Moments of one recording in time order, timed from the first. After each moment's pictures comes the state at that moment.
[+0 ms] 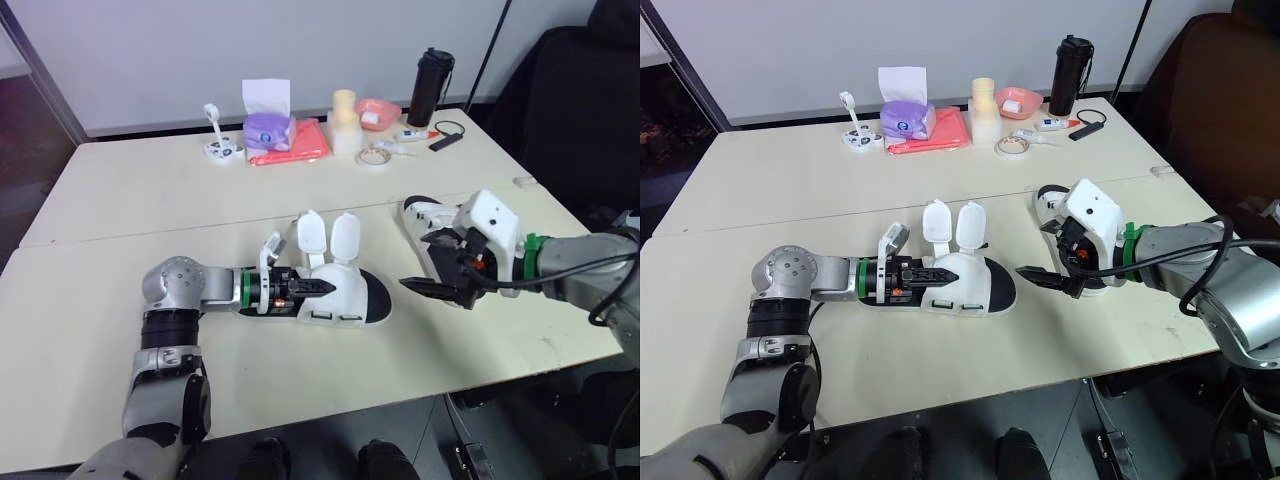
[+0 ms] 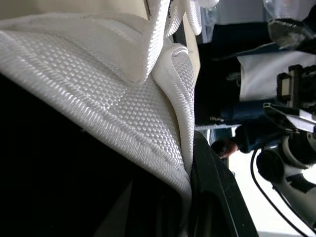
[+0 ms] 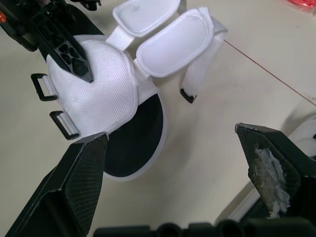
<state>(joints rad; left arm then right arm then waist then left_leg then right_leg) -0.75 0.20 0.32 0.27 -0.85 1.61 -0.52 -0.52 -1.04 -0.03 -0.53 0.63 1.01 0.73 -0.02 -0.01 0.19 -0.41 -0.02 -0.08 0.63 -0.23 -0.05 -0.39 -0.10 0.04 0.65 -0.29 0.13</state>
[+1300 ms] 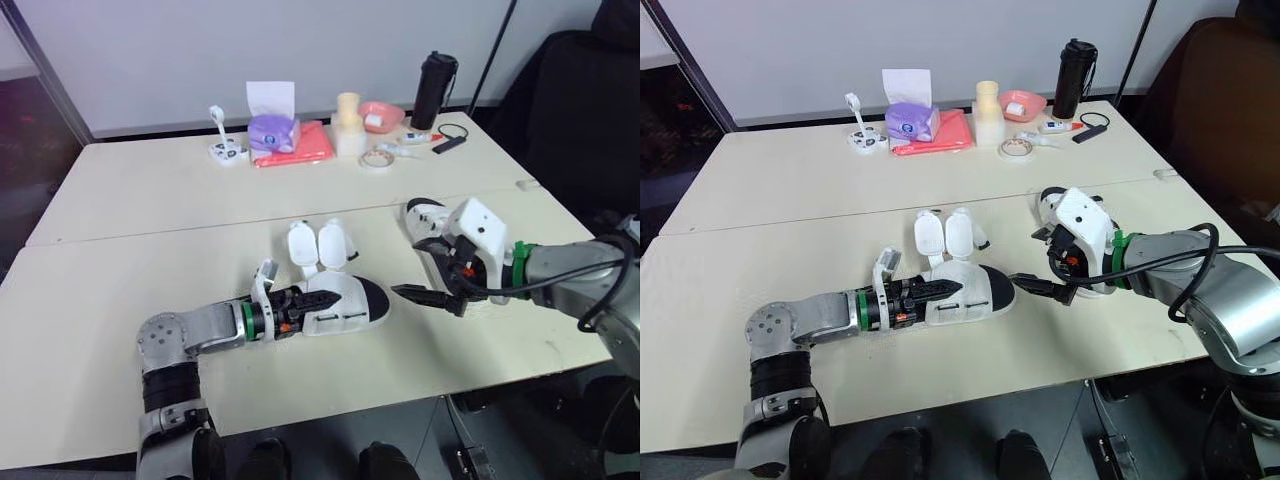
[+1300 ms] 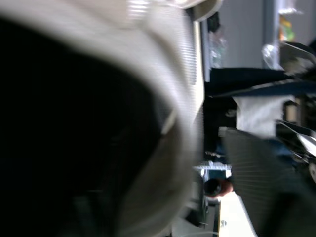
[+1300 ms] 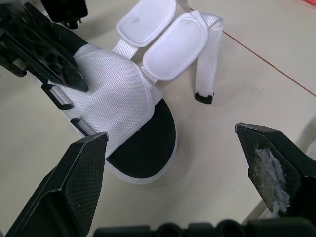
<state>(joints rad) -0.51 0.10 0.42 0.10 -1.43 1.57 0.14 -0.51 -1.00 -0.02 -0.56 0.63 1.04 0.71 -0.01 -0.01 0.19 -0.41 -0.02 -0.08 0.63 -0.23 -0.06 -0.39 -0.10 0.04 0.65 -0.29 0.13</state>
